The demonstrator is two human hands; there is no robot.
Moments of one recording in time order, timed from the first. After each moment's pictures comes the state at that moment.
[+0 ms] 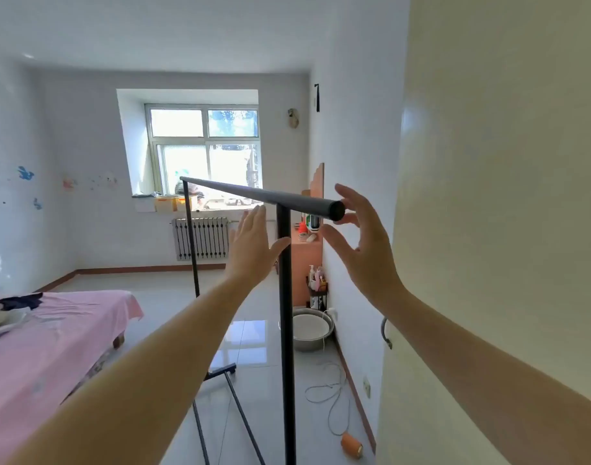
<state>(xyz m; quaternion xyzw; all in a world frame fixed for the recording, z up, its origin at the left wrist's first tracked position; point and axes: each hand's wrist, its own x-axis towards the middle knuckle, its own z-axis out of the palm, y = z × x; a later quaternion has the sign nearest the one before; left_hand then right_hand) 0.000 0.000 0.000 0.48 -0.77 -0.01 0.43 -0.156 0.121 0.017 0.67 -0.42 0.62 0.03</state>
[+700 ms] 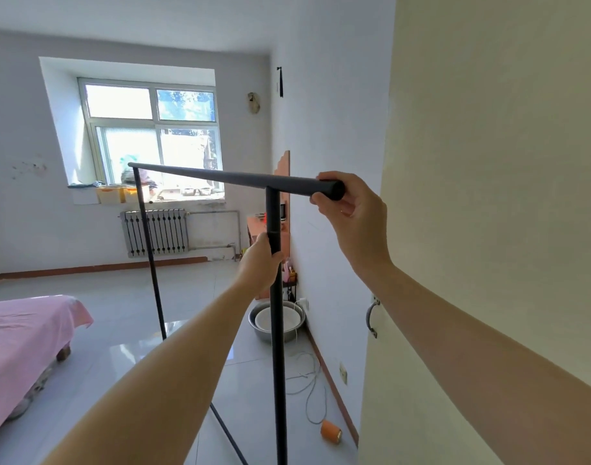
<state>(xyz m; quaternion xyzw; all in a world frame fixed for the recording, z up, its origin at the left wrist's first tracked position) -0.012 -0.055 -0.036 0.44 -0.77 -0.23 0.40 -0.127 0.064 0.025 0.58 -0.44 0.68 0.02</state>
